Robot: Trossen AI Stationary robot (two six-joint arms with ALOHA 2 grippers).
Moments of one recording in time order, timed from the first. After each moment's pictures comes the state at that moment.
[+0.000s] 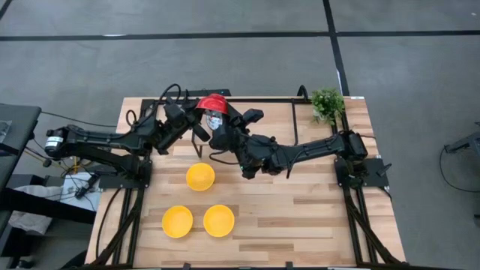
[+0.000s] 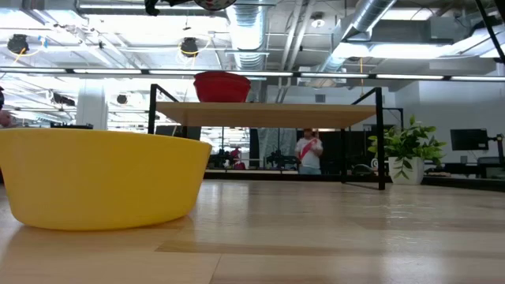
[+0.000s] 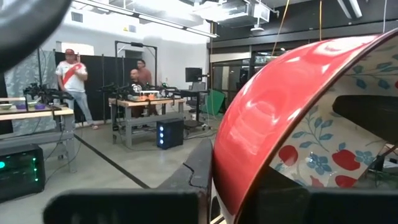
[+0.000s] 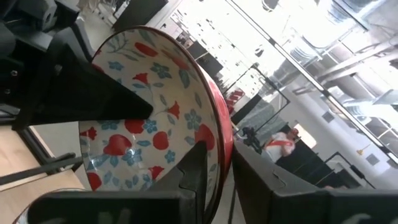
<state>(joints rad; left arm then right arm) 0.01 1.06 0.75 0.62 -0.73 0.18 0.22 2.01 1.88 0.47 1.33 -1.15</state>
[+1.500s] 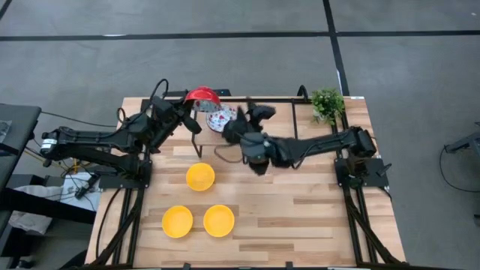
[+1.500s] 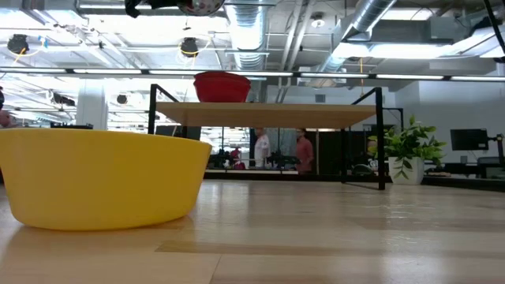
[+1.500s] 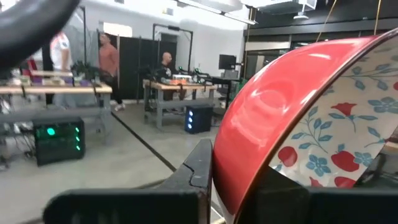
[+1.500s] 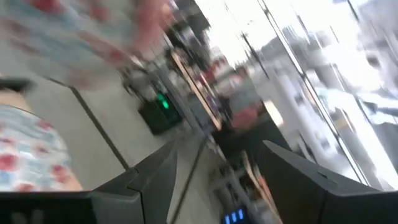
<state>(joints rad) 0.00 0.95 0.76 0.42 -0.88 0.09 0.19 1.91 1.88 -0.03 1.52 -0.95</state>
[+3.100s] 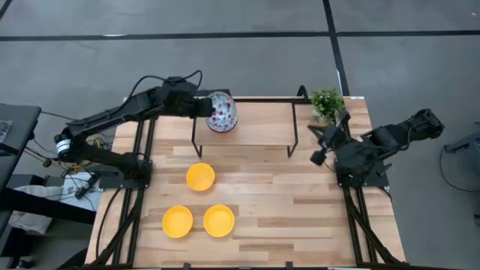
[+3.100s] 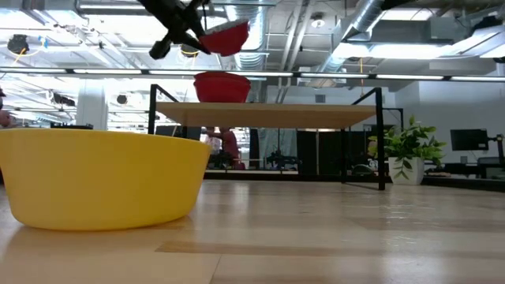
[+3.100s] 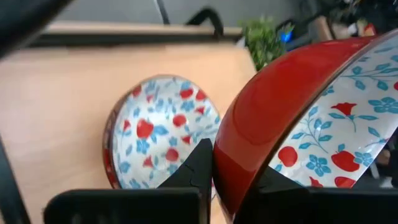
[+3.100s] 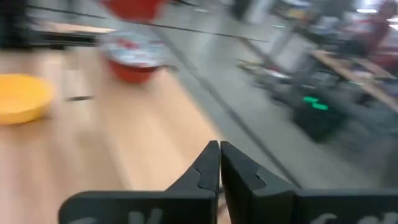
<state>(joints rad) 0.42 1.24 1.22 -0.57 0.03 -0.85 0.43 0.87 1.04 -0.89 1.04 0.21</state>
